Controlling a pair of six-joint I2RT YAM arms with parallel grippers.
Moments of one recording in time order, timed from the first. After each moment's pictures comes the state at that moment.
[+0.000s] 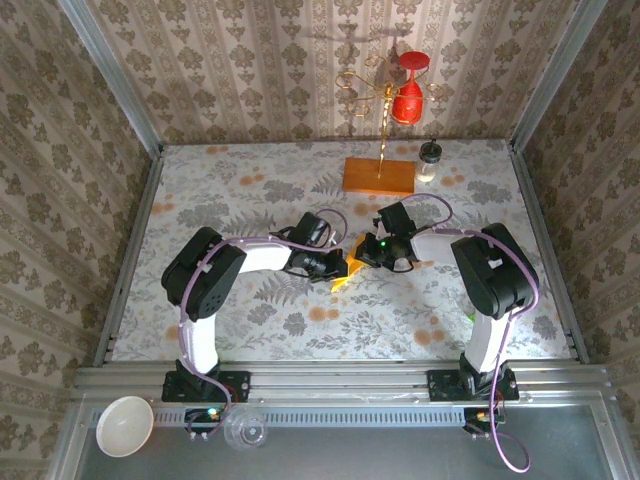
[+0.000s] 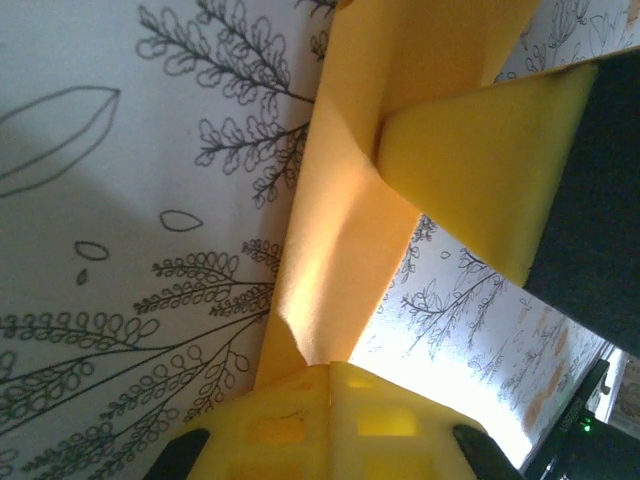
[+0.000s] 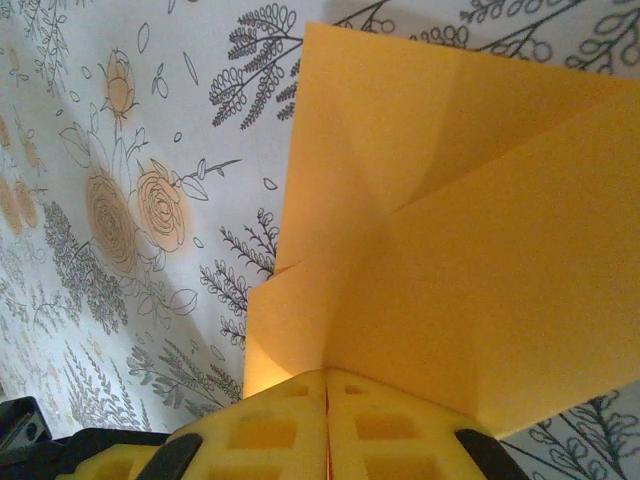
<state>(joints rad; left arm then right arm) -0.73 1.92 1.04 -0.13 0.57 -0.74 0.39 1.85 0.94 -0.10 -0.43 0.78</state>
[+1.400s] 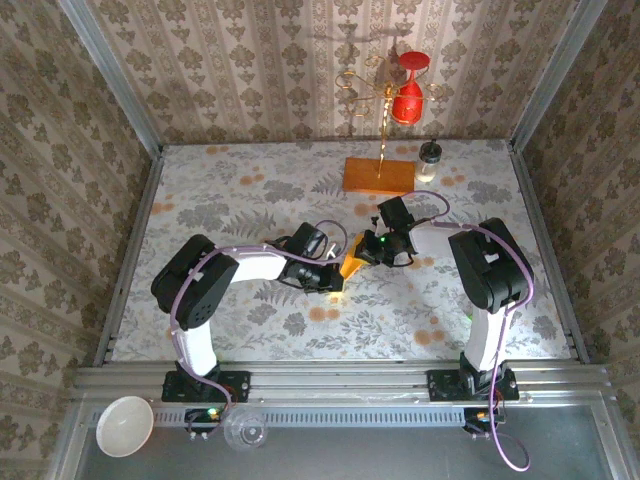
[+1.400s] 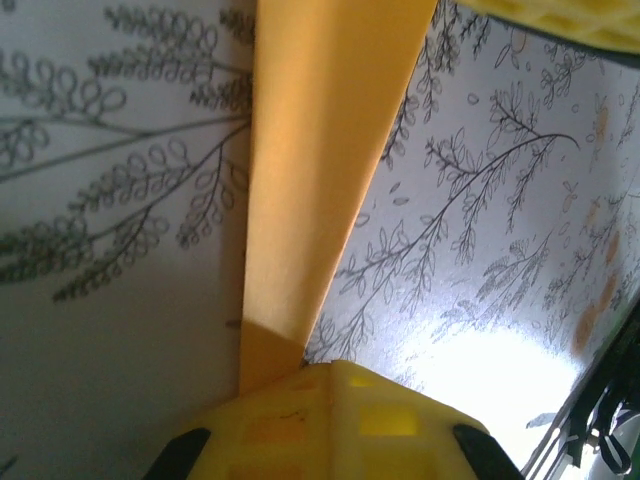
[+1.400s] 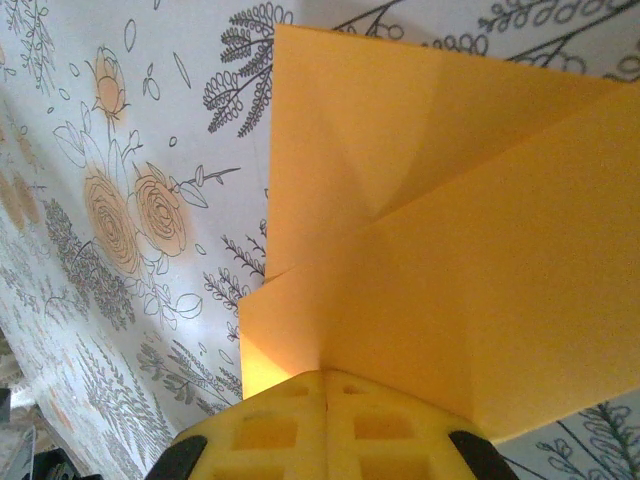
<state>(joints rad) -0.76 1.83 0.91 -0.16 0.58 -0.61 0.37 1.90 1.02 -0.20 -0.49 0.77</state>
